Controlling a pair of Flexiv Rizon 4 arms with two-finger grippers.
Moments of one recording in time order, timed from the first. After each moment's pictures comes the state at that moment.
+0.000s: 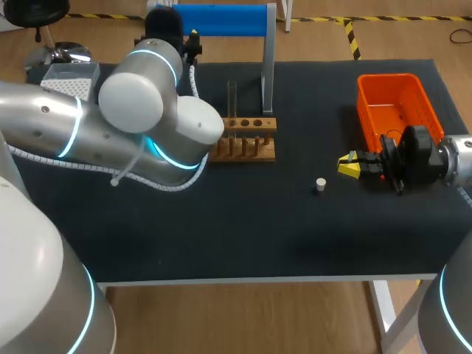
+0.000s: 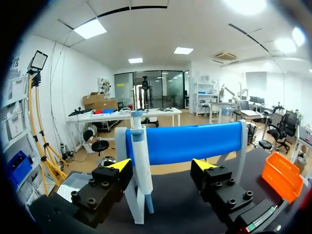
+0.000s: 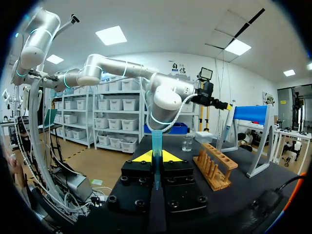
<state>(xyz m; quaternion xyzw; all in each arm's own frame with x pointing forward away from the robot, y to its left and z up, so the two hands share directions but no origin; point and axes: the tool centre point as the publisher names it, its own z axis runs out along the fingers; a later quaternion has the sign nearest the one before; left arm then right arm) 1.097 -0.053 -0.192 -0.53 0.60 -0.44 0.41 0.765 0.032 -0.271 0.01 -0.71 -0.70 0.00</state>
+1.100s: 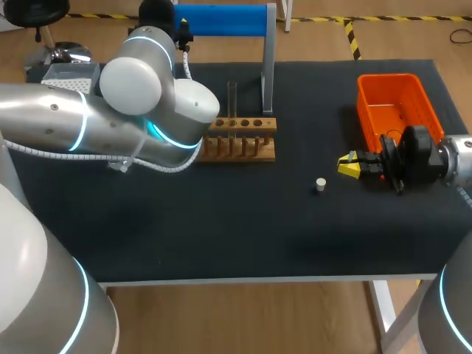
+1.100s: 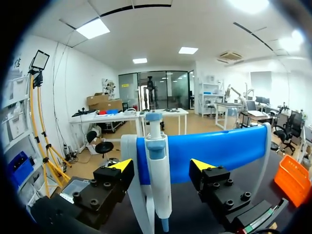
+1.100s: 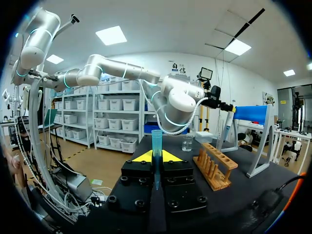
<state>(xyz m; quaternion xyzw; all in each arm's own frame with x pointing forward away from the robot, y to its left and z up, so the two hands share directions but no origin) 1.150 -0.027 -0.199 -0.54 0.59 -0.43 0.42 0.765 0.032 -0.271 0.01 -0.71 -0.70 0.00</state>
